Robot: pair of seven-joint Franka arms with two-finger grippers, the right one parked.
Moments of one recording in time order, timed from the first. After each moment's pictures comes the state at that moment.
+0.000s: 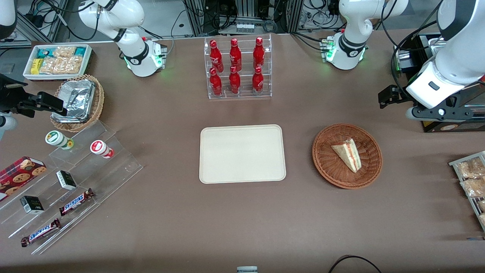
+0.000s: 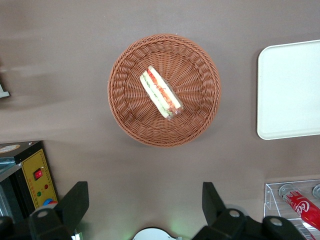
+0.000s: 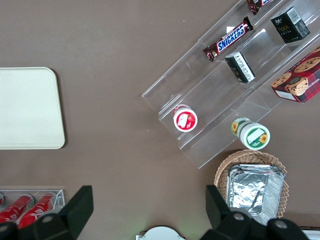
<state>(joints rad) -0.05 -0.02 -0.11 -1.64 0.01 1.51 -0.07</state>
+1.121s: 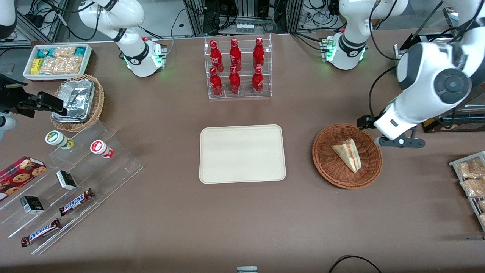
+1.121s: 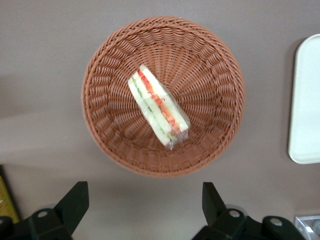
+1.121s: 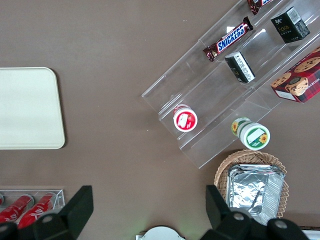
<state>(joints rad) -0.05 0.05 -0.11 -2.01 0.01 1.93 -0.07</state>
